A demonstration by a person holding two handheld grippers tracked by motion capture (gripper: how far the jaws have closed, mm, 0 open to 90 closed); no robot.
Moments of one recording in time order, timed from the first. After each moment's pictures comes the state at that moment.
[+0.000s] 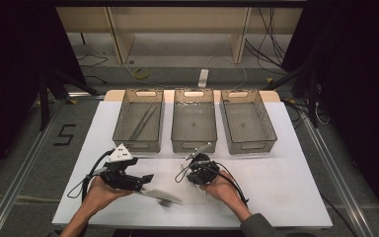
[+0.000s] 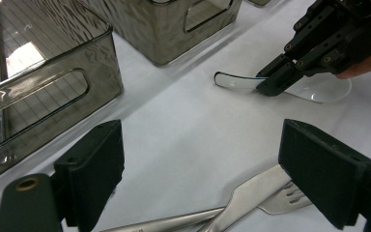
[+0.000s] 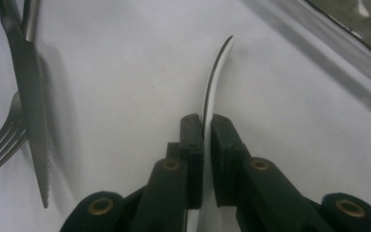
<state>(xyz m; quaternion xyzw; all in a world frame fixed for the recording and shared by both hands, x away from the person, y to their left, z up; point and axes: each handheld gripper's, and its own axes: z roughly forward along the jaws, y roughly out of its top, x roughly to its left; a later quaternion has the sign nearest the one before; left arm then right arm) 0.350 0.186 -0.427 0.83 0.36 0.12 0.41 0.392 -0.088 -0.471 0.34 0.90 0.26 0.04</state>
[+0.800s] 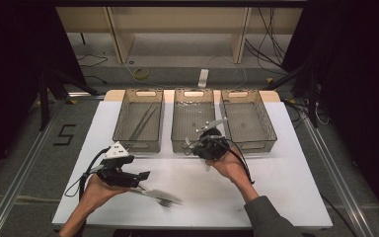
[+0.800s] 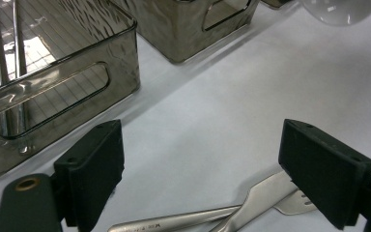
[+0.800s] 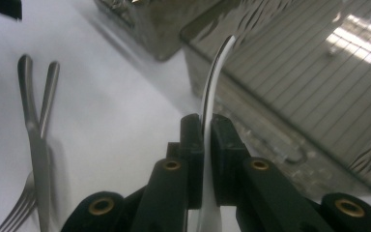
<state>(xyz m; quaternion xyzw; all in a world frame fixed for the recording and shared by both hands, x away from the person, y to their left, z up) 0.357 0.197 -0.429 0.82 0.38 0.12 0.41 0.431 -0.111 -0.407 0.35 0.87 0.35 0.08</state>
